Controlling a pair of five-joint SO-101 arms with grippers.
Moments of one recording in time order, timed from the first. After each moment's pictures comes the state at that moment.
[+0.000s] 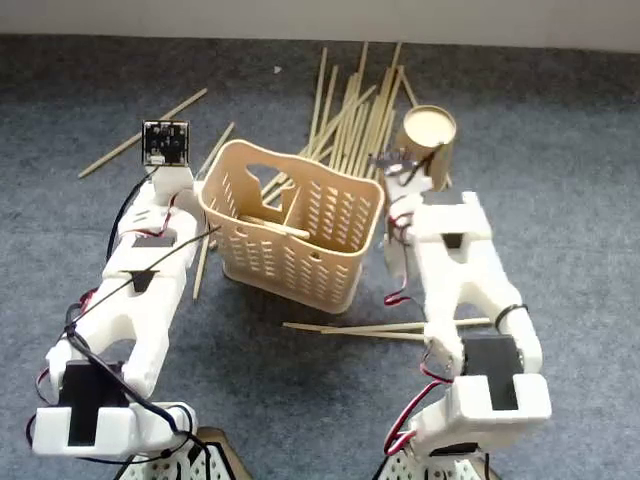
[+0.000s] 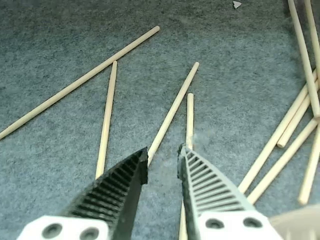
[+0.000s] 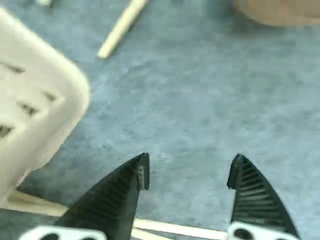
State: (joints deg) left arm -7.2 -6.8 49.9 0.6 3.8; right arm -6.3 4.6 22.0 61.7 17.8
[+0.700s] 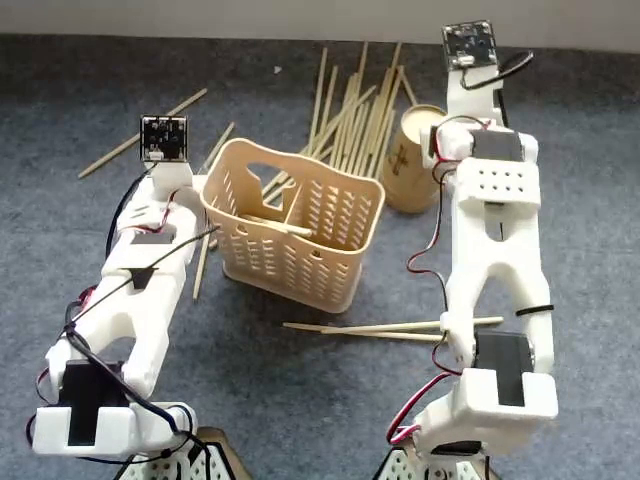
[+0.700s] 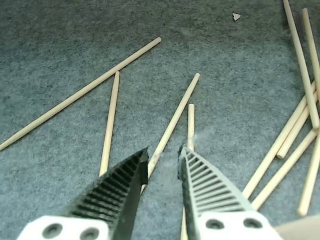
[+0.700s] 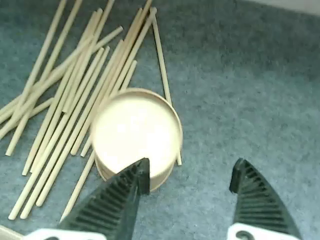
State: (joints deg) left arm -7.2 -6.8 48.4 0.6 3.8; right arm -1.4 5.2 -6.2 54.5 12.4
